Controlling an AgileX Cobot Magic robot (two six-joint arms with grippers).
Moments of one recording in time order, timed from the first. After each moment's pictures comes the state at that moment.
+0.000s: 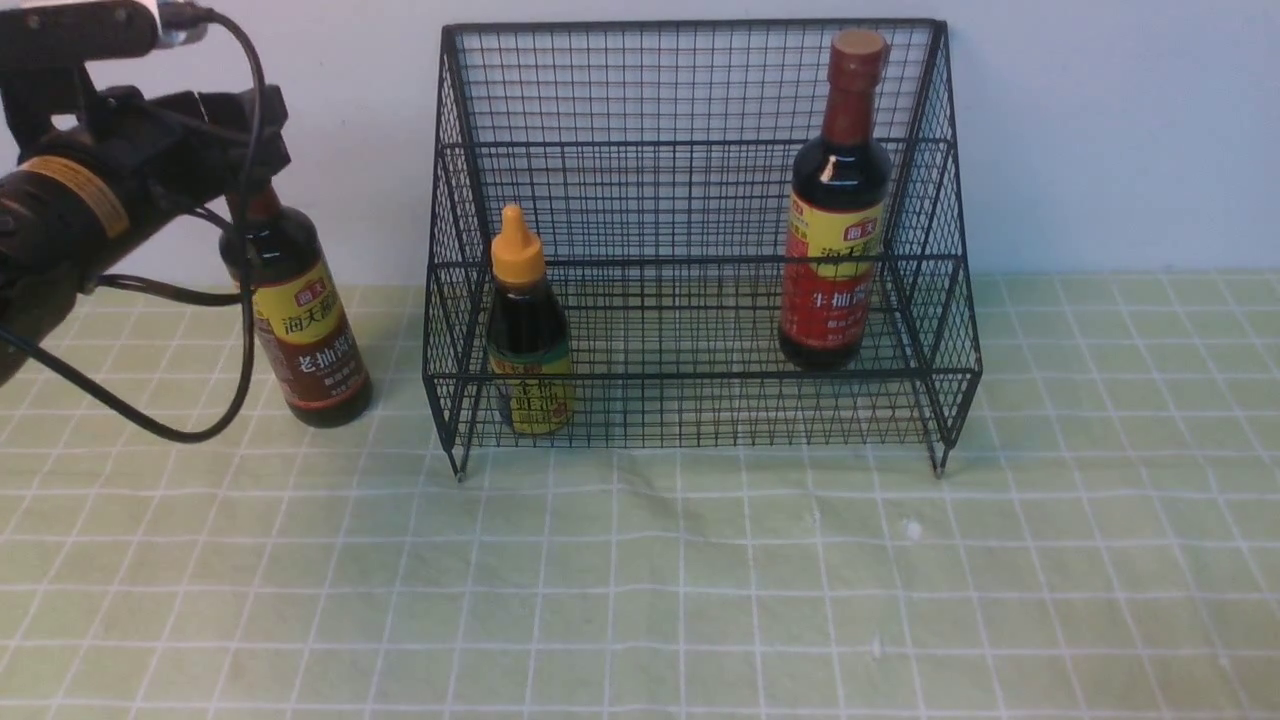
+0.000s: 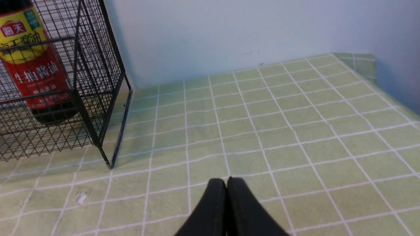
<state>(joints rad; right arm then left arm) -0.08 -0.01 0.02 -0.12 0.36 0.30 0.10 1.69 -1.01 0.62 -0.54 -0.67</state>
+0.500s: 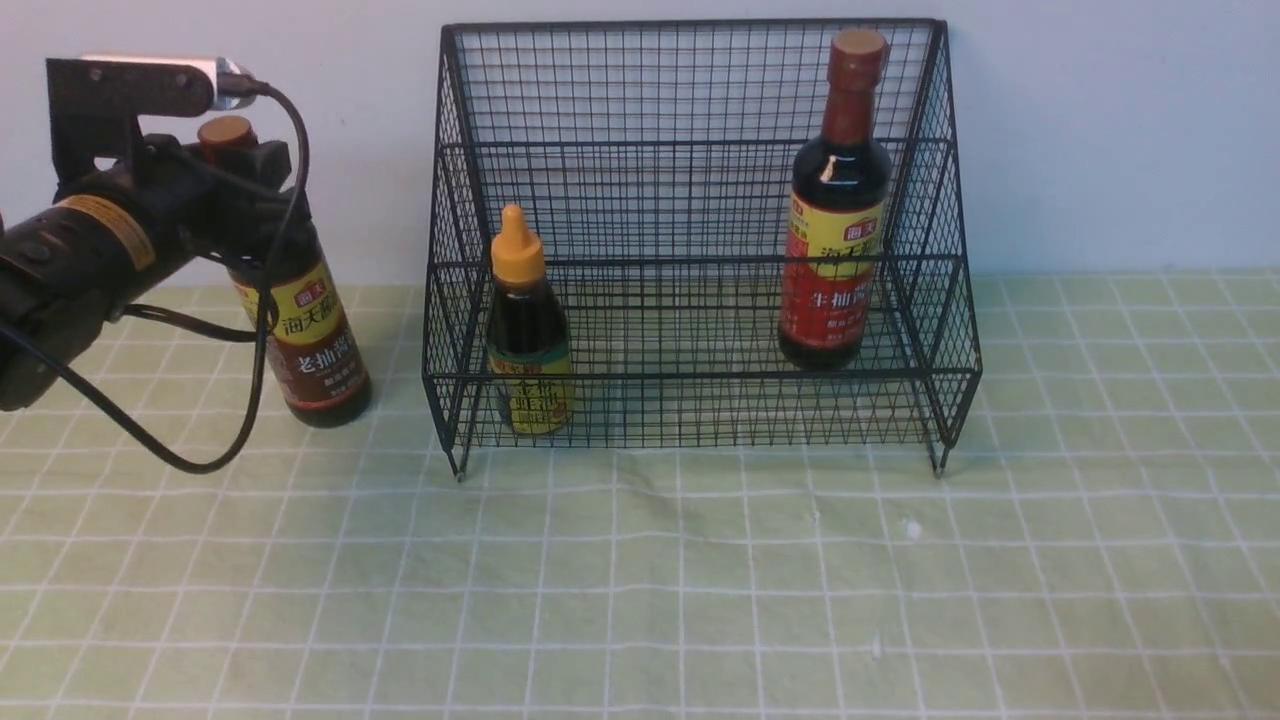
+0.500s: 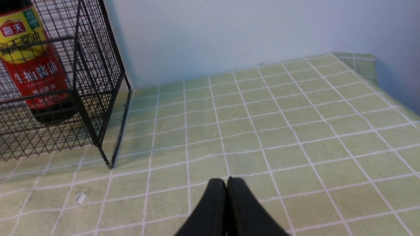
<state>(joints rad) -0.08 -0.01 0.02 -0.12 0.36 0.30 0.10 1.71 -1.00 0.62 -0.52 -0.56</state>
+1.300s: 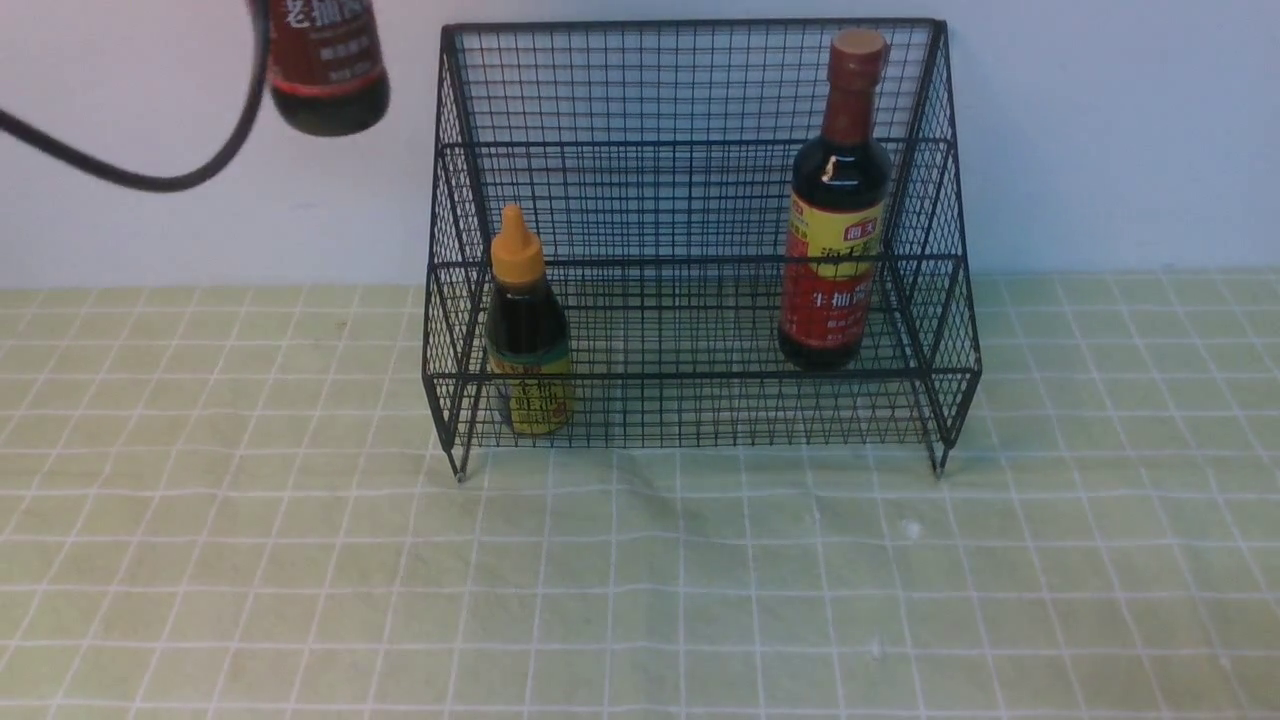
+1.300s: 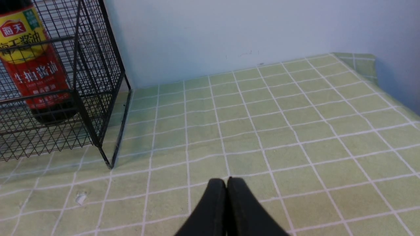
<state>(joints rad) -0.08 -0.01 0.02 -0.12 0.36 0.30 -0.12 1.56 -1.53 0.96 -0.35 -0.93</state>
